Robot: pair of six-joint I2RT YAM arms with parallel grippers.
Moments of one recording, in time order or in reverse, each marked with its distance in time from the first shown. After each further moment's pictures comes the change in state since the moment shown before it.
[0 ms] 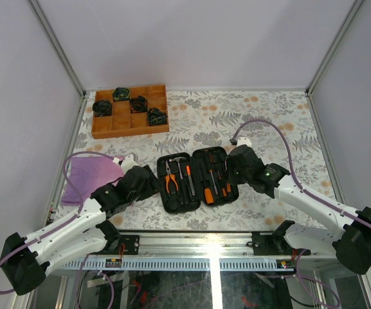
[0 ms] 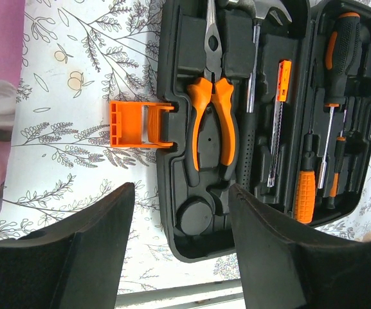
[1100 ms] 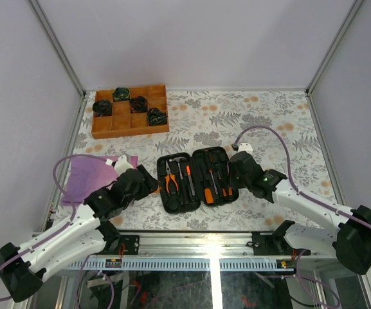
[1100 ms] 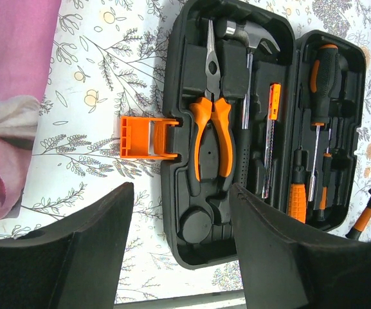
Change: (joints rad) left arm 0.000 -0.107 -0.023 -0.018 -0.071 -0.010; right arm 0.000 -0.022 -0.118 0.095 0.044 0.037
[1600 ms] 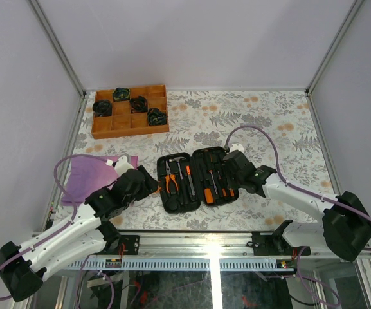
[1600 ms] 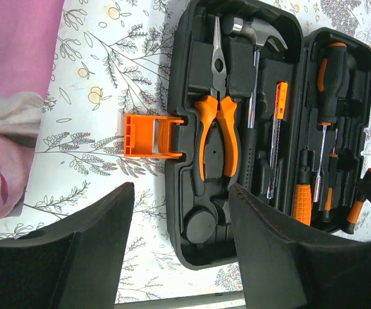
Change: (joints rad) left arm 0.000 0.012 -0.005 -0.002 0.000 -0.007; right arm 0.000 0.145 0.029 0.009 0.011 -0.153
